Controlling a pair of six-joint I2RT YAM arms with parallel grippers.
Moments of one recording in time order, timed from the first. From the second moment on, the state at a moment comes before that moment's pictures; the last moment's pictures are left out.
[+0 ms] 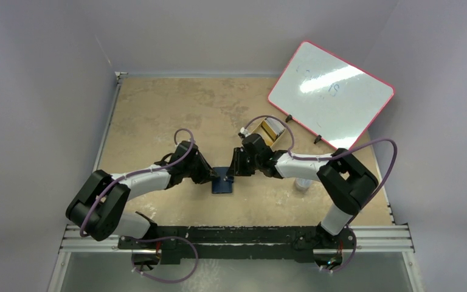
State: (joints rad) left arm -0.55 1.39 0.51 0.01 0.20 -1.12; right arm 0.80 1.68 0.84 0.04 -0.17 0.77
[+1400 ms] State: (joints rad) left arm -0.55 1.40 0.51 0.04 0.20 -1.12; right arm 0.82 1.62 0.89 -0.10 -0.12 0.75
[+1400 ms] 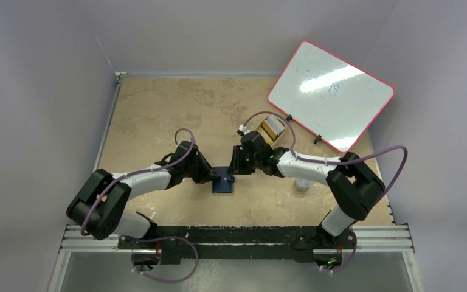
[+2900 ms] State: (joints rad) left arm -0.55 1.40 0.51 0.04 0.20 -1.14; right arm 0.86 1.71 0.92 -0.10 -0.13 0.75
